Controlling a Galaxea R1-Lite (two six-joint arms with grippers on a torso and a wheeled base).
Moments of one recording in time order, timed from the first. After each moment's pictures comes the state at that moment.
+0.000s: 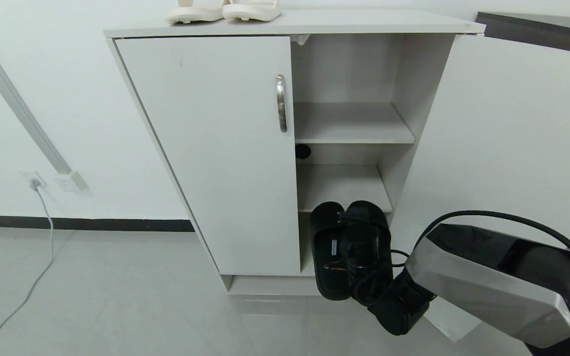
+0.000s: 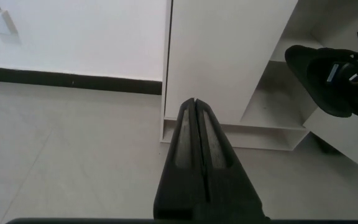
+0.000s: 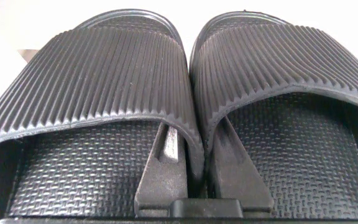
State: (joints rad) left arm 0.00 0.00 0.00 0.00 0.03 -0.09; right arm 0.69 2.47 -1.19 -1.17 -0.70 0.11
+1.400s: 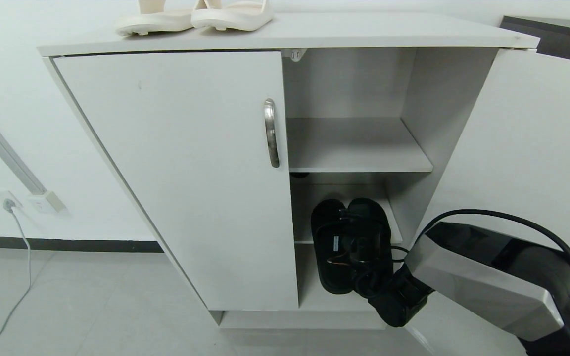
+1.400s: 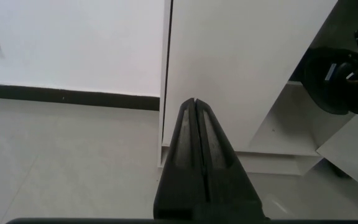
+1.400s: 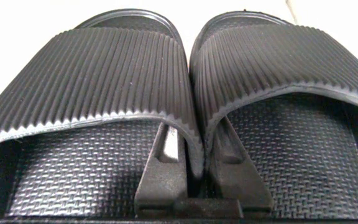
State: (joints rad) left arm 0.00 0.00 0.00 0.00 0.03 -0.09; right arm 0.66 2.51 -1.24 -1.17 -0.66 0.08
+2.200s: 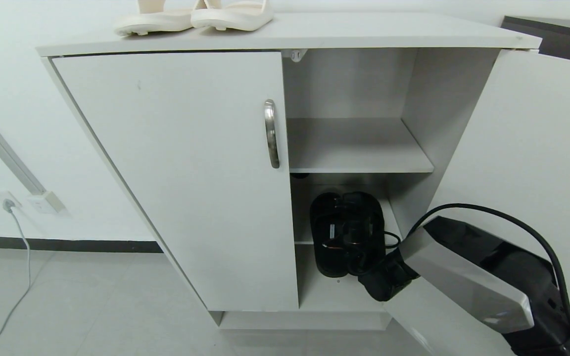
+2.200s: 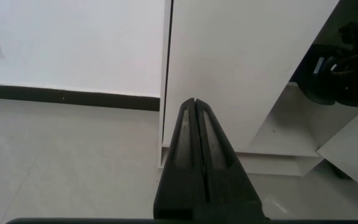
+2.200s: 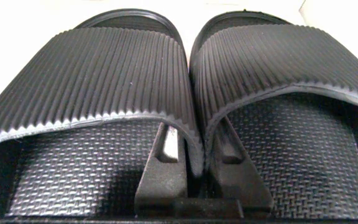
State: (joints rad) left arm 0.00 0.00 0.00 0.00 0.04 -0.09; right arm 0.62 2.59 -1.52 -0.96 -0.64 0.08
